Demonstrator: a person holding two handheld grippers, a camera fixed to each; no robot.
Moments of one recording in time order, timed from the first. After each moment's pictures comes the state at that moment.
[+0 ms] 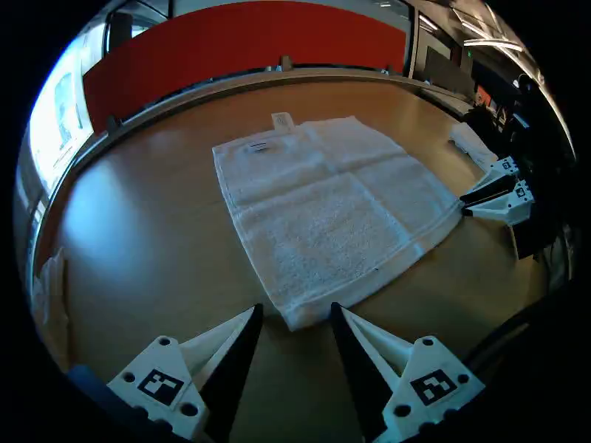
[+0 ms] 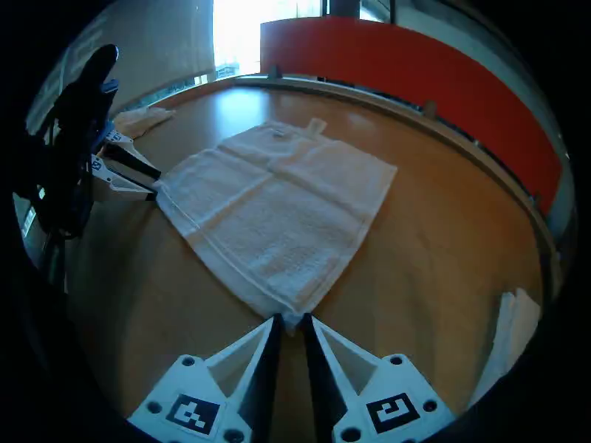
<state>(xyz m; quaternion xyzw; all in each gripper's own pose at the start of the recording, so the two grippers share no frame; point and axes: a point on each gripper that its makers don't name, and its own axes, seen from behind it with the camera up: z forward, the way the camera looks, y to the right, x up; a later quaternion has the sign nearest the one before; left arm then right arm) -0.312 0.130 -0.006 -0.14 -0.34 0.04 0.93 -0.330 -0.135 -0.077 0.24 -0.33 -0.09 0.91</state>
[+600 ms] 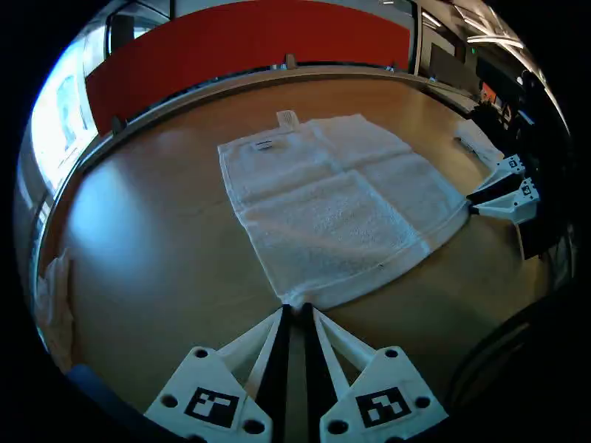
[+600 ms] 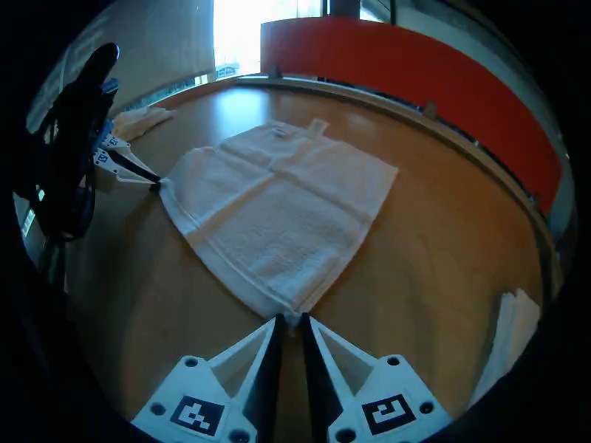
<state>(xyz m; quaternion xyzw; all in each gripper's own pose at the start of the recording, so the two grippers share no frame) -0.311 0.127 -0.004 -0.13 -0.34 0.05 0.93 -0.329 -0.134 -0.076 0.24 -0.33 -0.09 0.91</state>
